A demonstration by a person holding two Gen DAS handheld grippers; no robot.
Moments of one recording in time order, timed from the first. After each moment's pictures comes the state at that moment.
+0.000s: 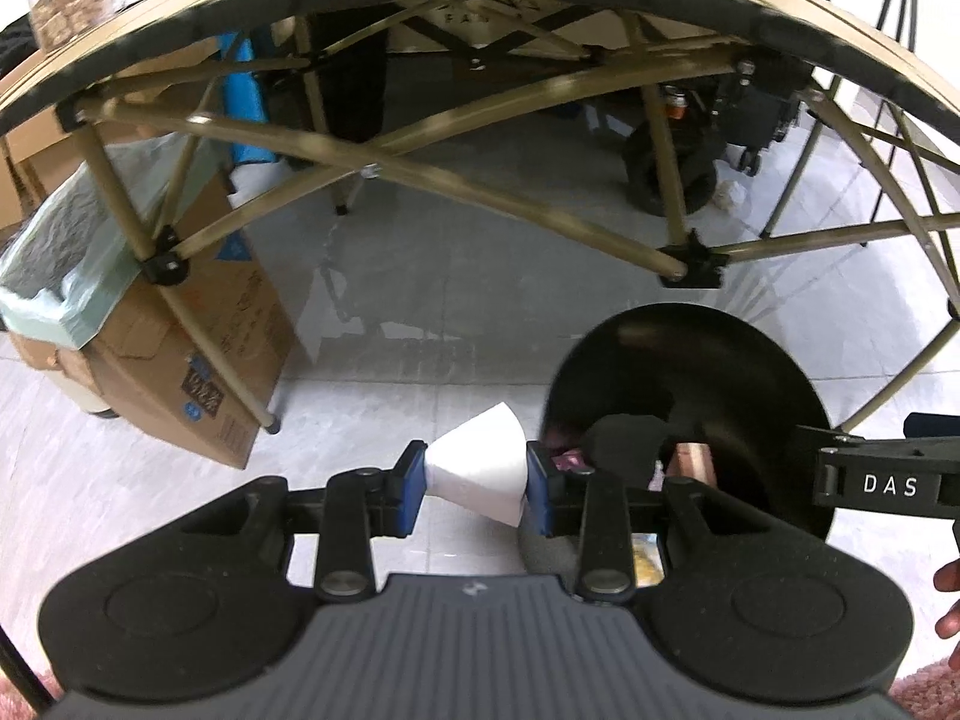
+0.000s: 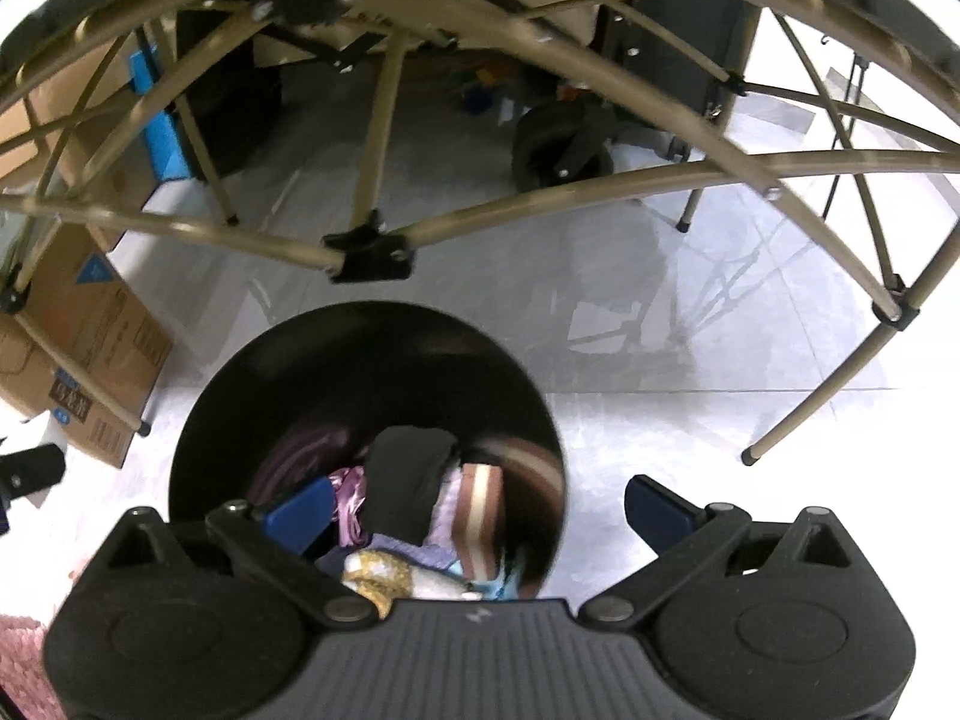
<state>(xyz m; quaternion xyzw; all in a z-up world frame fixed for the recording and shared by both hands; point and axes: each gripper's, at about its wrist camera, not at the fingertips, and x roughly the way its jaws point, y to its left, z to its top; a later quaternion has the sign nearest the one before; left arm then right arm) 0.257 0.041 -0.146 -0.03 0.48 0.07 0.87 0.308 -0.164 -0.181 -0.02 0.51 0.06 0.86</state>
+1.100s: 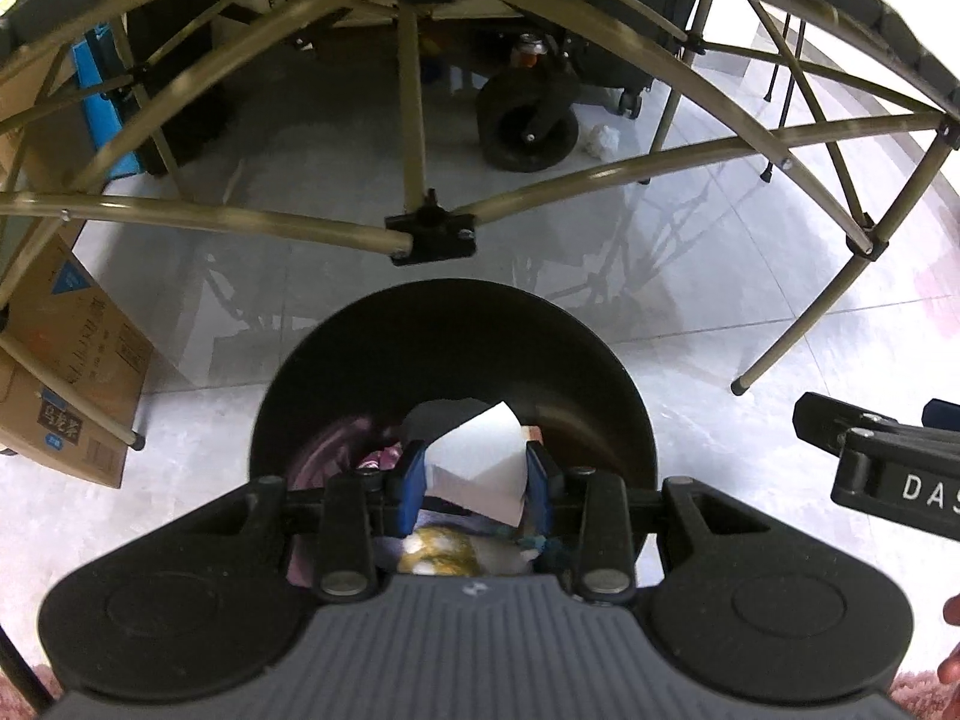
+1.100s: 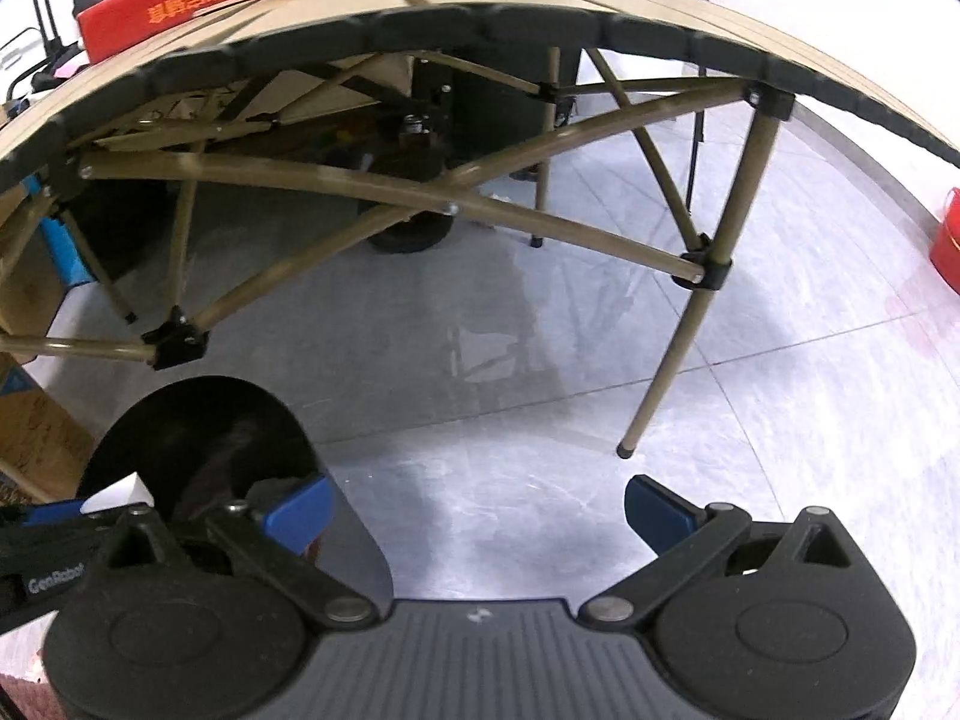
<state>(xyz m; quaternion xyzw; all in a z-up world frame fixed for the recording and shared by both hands) 0.300 -0.078 -0.171 -0.01 0.51 -0.02 0.86 0.288 -0.271 -0.161 0.03 0.47 -0.03 0.88</state>
